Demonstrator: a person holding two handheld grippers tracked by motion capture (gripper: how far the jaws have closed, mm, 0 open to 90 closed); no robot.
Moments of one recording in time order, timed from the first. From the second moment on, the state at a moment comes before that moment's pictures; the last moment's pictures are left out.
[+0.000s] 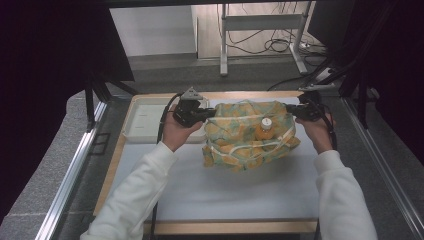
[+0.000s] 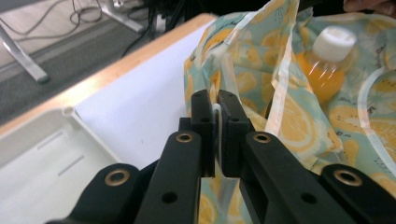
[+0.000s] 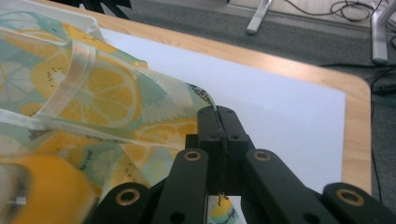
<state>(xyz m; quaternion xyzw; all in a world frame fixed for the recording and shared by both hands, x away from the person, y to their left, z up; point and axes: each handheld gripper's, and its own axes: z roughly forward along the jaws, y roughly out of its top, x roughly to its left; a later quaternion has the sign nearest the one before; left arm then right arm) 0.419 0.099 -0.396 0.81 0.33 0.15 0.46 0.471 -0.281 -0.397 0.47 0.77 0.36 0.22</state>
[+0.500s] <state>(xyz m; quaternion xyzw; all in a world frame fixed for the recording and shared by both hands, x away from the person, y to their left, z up) 0.426 0.083 -0.440 0.83 0.35 0.13 0.42 0.479 -0.289 -0.448 0.50 0.78 0.32 0.19</state>
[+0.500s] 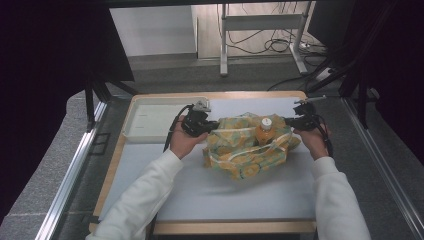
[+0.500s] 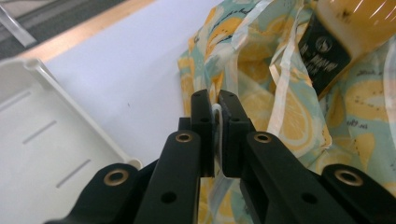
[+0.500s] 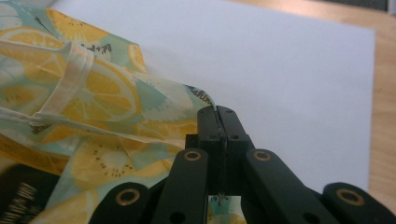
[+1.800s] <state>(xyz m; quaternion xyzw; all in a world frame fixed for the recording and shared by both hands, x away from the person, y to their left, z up) 0.421 0.071 -0.489 0.84 0.36 0.10 0.40 0.455 -0.298 -0.487 0.48 0.80 0.29 0.19</state>
